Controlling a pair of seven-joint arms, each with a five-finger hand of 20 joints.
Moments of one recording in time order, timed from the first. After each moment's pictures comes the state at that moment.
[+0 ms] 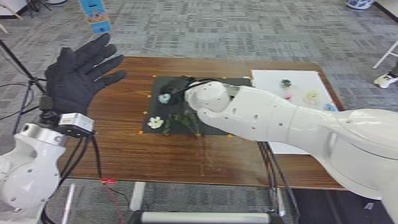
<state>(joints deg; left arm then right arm) 110.4 -48.9 -99.5 -120.2 33.2 -6.5 9.2 -20.8 -78.7 -5.8 -61.7 -112.1 -6.3 12.9</state>
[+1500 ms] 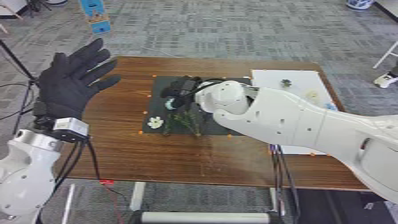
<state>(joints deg) 113.7 -49.7 -102.1 -120.9 33.2 -6.3 9.4 -22.1 -68.8 -1.1 -74.4 -115.9 -6.3 8.2</state>
